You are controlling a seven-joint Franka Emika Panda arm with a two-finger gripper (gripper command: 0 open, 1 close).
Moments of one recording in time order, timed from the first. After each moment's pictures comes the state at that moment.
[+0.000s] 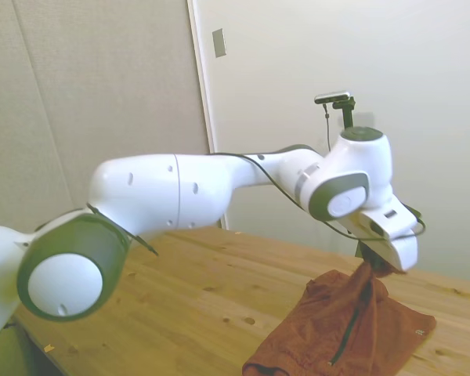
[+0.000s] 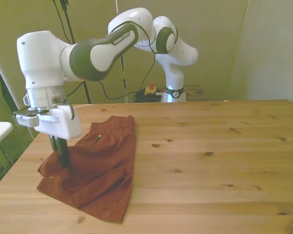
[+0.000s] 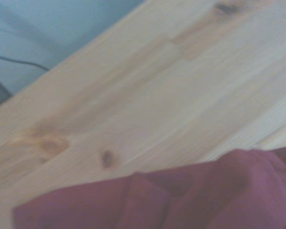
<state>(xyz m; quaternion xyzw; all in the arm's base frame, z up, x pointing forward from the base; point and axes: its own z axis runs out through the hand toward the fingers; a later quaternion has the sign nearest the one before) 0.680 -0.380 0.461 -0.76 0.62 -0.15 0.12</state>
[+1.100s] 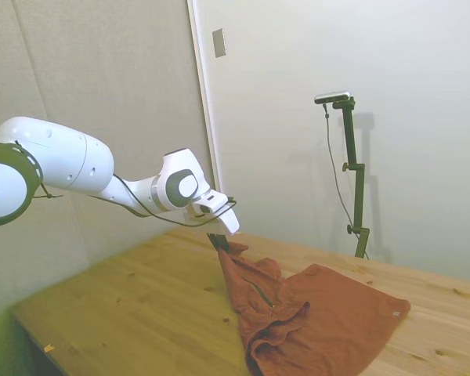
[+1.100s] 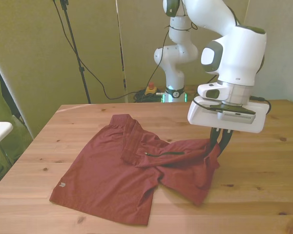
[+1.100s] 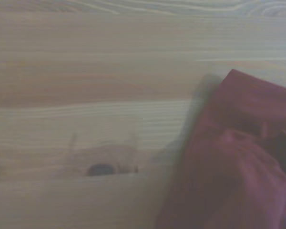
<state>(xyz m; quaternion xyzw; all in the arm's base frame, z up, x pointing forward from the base) 0.661 0.046 0.413 -0.89 0.43 -0.14 -0.03</state>
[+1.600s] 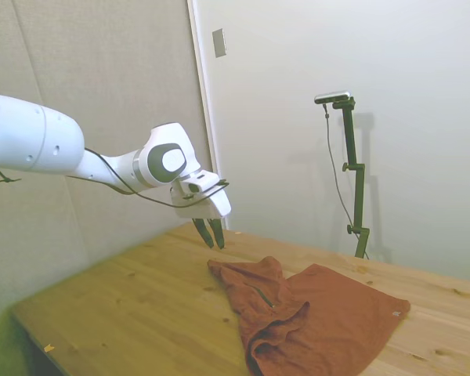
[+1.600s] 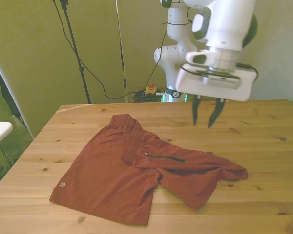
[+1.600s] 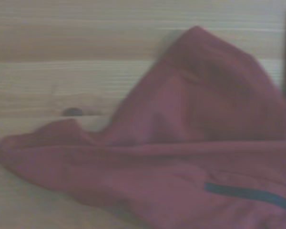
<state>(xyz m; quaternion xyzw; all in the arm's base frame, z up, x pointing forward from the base) 0.603 -0.020 0.497 -0.89 0.43 -0.12 -0.05</state>
